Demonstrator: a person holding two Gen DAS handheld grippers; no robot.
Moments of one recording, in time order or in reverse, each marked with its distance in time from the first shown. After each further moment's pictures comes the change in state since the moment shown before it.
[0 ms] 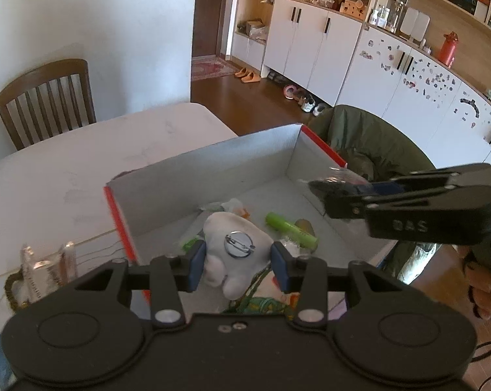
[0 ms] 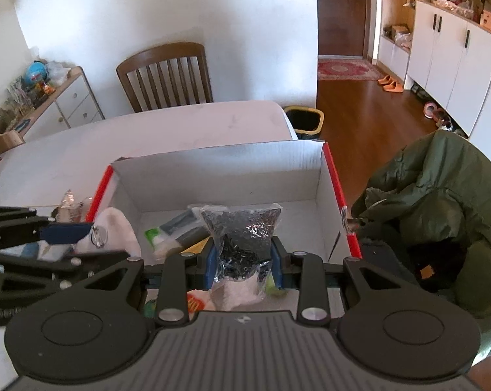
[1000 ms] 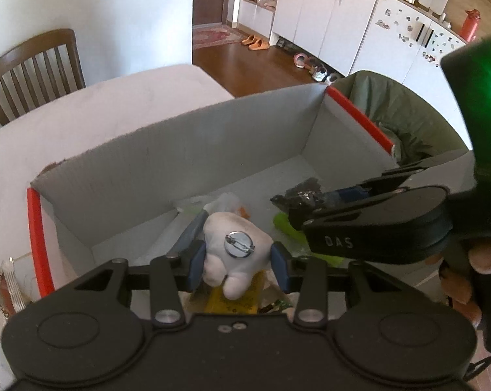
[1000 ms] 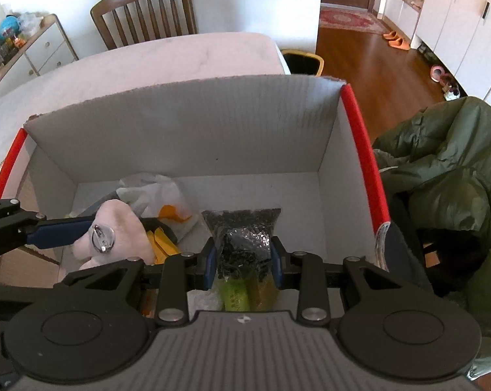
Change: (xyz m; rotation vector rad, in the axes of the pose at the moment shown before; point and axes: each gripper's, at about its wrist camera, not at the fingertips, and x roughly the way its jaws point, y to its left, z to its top) left arm 0.088 -0.004 0.016 -0.011 0.126 0.036; right arm 0.117 -0.025 0.008 -0.027 0.221 -0.033
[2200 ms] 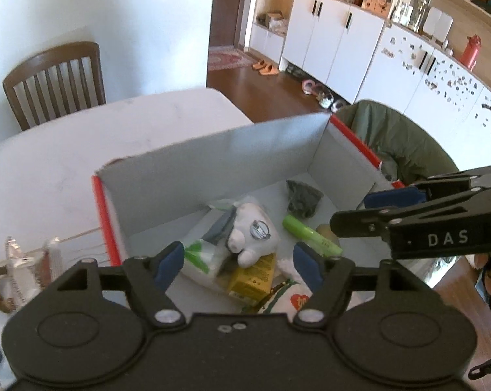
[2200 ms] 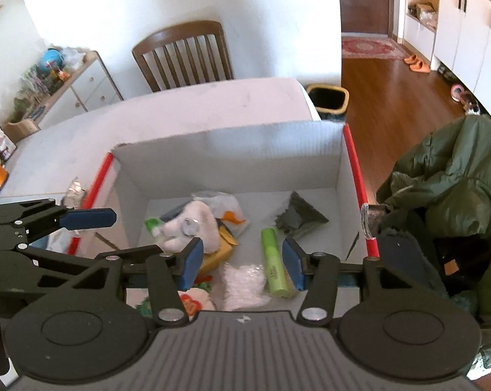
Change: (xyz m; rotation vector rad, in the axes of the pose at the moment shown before) left arm -0.062 0.012 -0.018 -0.046 -0.110 0.015; right arm -0.095 0.003 -0.021 0.005 -0.147 0.146
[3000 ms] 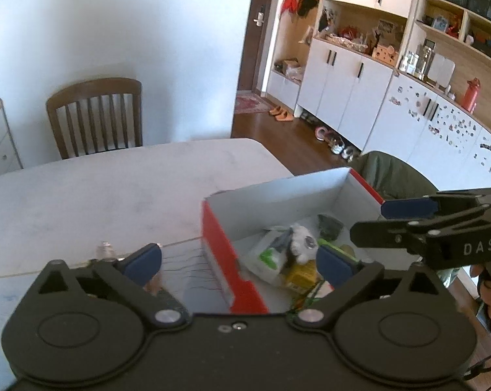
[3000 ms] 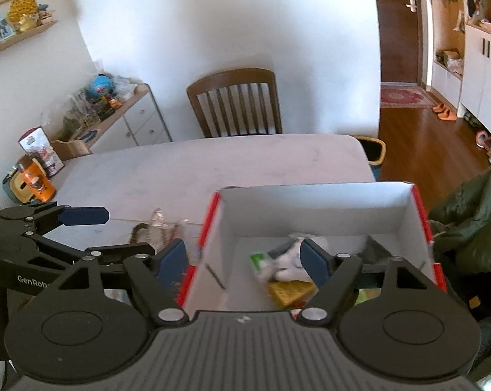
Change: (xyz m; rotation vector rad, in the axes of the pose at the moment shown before) left arm -0.105 0.068 -0.018 -0.053 -0.164 0.033; right arm -0.057 0.100 -0.004 -0.073 -0.172 0.099
